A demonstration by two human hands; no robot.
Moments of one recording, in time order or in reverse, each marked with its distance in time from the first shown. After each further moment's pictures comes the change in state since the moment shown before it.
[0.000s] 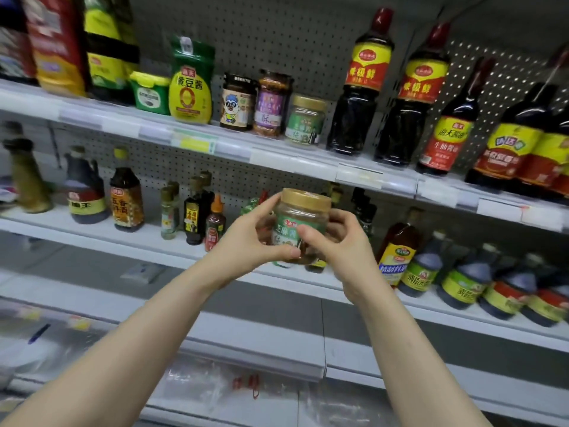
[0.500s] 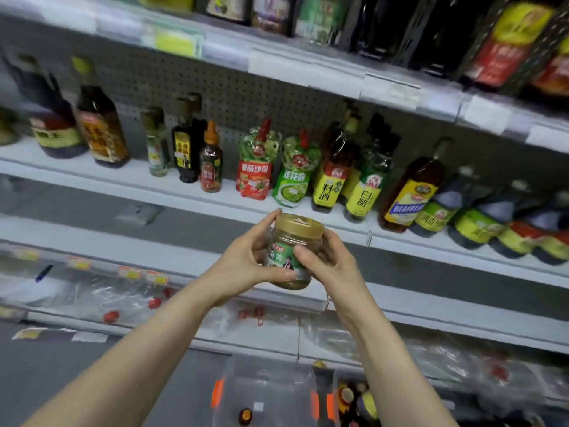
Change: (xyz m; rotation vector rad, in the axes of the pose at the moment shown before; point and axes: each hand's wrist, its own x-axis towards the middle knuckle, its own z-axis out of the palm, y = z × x) left_hand -0.066 -0.115 0.029 -0.215 -0.086 -0.346; right_hand -0.061 0.124 0.020 0.112 -0.102 0.281
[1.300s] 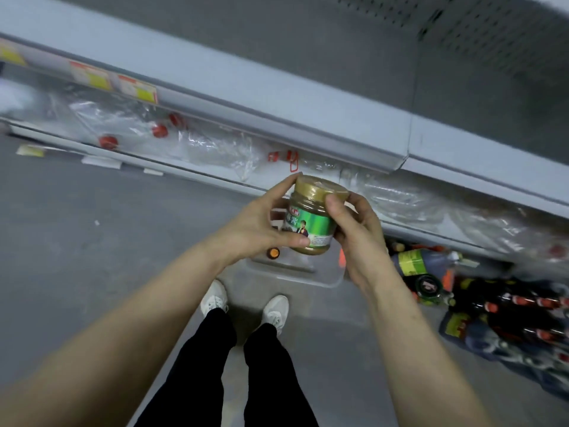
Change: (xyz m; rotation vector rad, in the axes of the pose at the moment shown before) left_hand -0.012 -0.306 -0.012 -0.070 -0.073 -0.533; right_hand 0.018 0.315 0.021 0.221 0.152 0.547
